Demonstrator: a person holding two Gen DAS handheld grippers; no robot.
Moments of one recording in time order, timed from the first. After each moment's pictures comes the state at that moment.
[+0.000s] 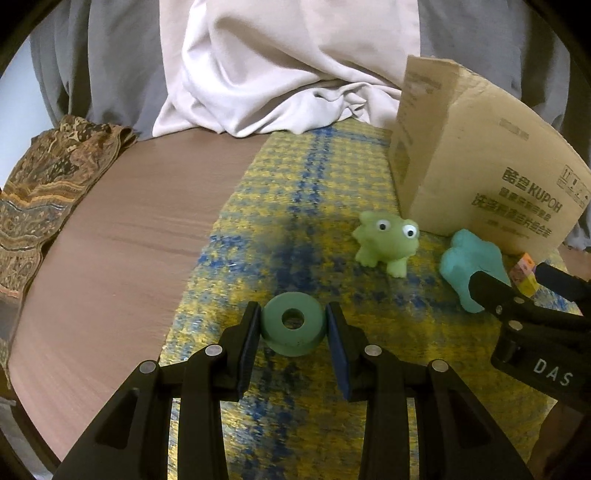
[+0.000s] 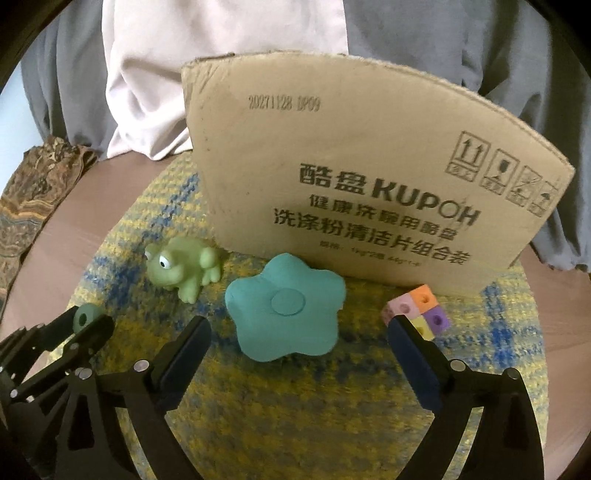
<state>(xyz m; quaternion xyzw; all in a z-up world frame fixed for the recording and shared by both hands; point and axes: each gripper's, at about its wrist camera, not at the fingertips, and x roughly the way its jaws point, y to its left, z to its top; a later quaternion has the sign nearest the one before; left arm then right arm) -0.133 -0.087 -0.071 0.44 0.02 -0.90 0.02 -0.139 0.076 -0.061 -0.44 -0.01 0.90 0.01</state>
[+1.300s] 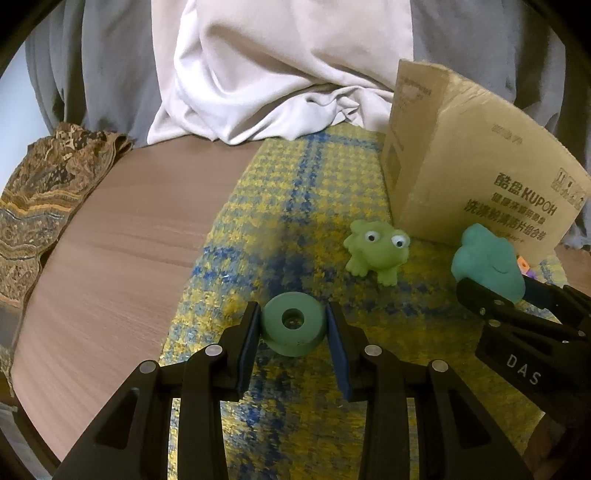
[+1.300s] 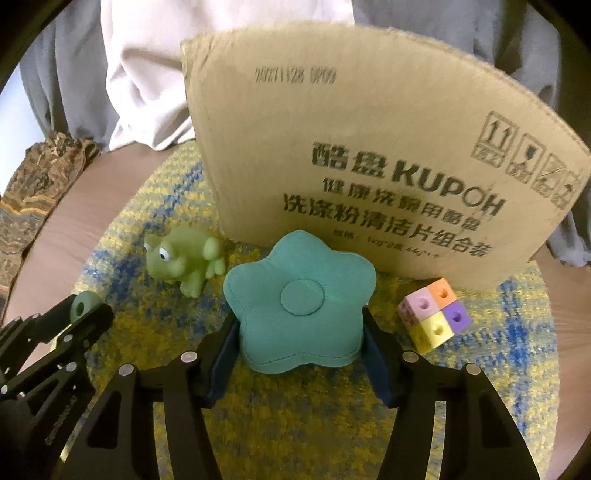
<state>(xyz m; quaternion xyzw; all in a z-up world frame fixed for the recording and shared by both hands) -0.134 -0.081 -0.065 0.43 0.01 -0.90 0.01 -0.134 0.075 -0.060 -0.45 0.00 0.89 -0.01</state>
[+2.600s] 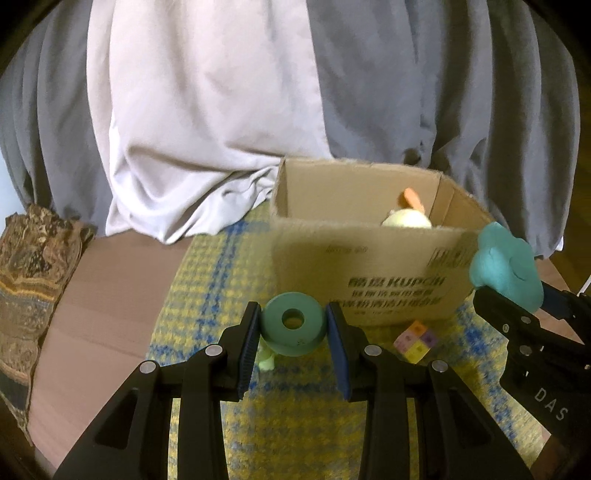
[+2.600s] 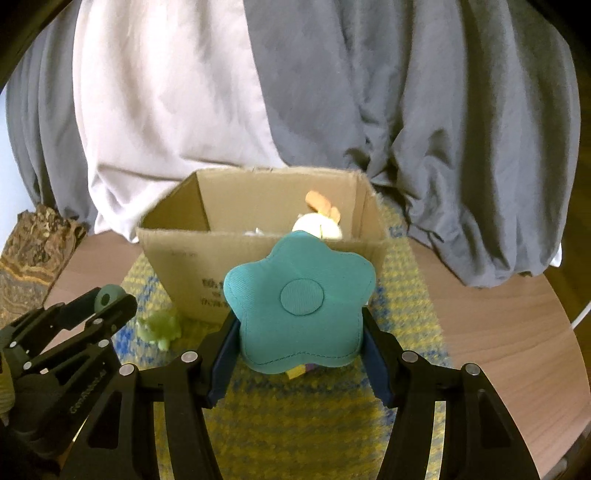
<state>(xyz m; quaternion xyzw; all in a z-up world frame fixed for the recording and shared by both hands) -0.137 0.011 0.032 0.35 -0.03 -0.93 -0.07 -0.089 0.160 0.046 -0.35 0.03 0.94 0.06</state>
